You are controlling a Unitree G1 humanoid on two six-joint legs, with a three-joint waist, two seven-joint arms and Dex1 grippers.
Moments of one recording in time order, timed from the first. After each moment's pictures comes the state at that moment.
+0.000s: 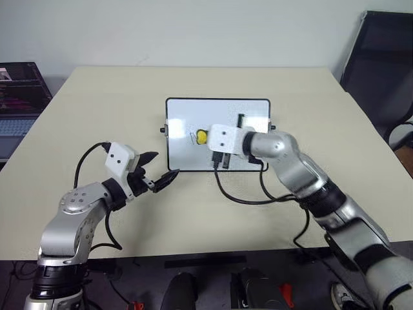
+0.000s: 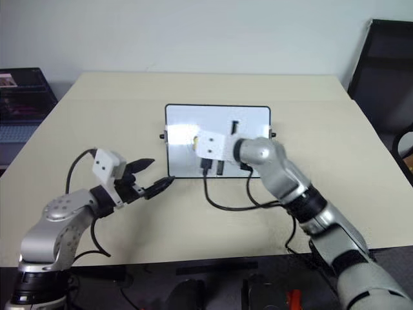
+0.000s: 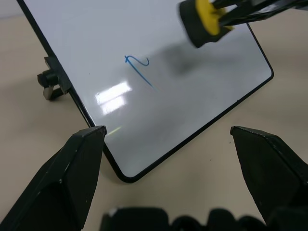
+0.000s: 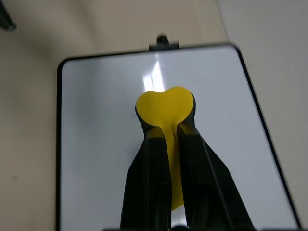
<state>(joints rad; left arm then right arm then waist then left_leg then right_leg) -0.18 0.63 0.18 -0.25 -0.43 0.49 -0.73 -1.02 -0.32 0.59 0.20 -0.30 0.23 0.71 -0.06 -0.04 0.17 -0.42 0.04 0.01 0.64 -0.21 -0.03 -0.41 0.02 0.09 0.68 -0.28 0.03</state>
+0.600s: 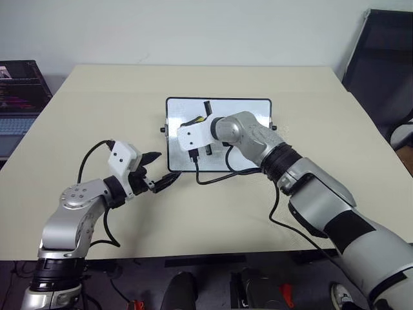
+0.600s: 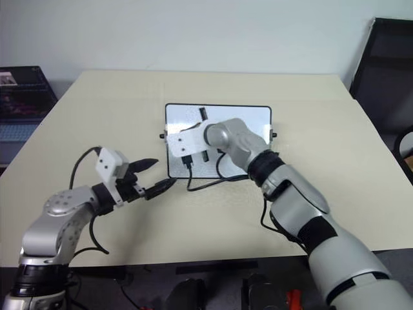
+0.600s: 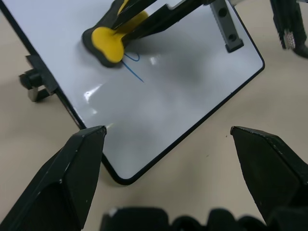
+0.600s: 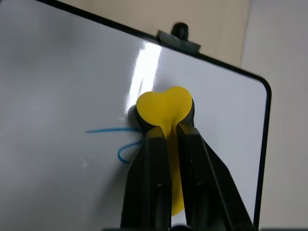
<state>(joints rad) -0.21 0.65 0.15 -0.18 -0.42 0.44 -0.80 -1.35 -0.07 0.69 0.95 -0.58 -0.15 0.58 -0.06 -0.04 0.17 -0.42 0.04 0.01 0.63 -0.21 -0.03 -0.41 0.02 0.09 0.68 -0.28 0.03</state>
